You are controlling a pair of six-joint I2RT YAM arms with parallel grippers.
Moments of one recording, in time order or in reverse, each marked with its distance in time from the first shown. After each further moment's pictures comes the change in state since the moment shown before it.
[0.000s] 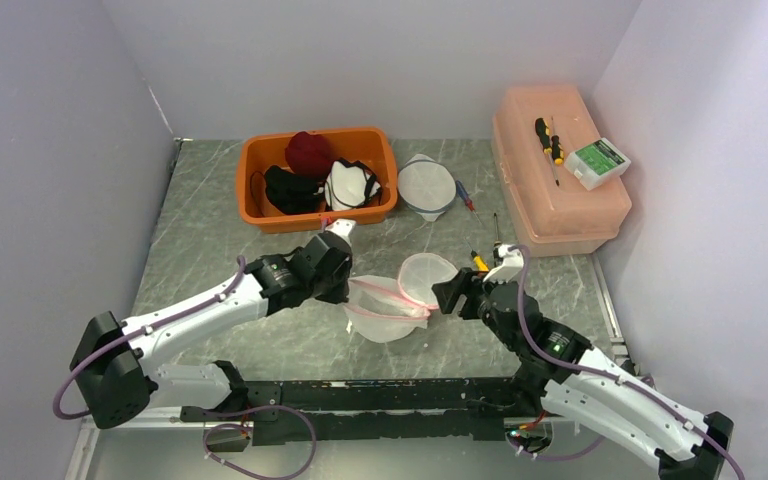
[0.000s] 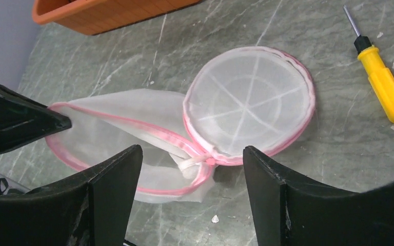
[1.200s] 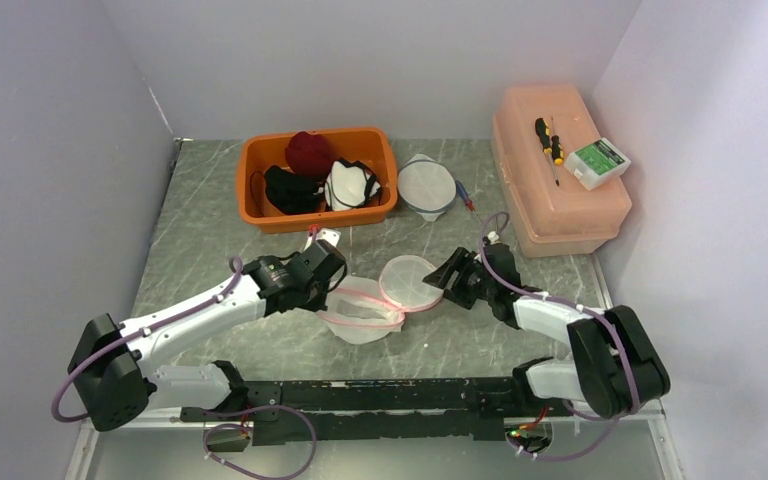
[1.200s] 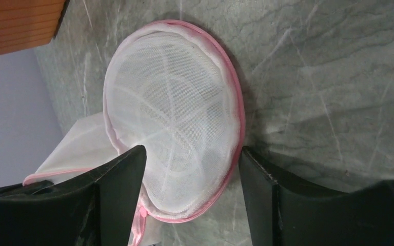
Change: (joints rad) left arm 0.015 -0.011 0.002 -0.248 -0.180 0.053; right arm -0.539 0.773 -0.084 0.548 -0.693 0.236
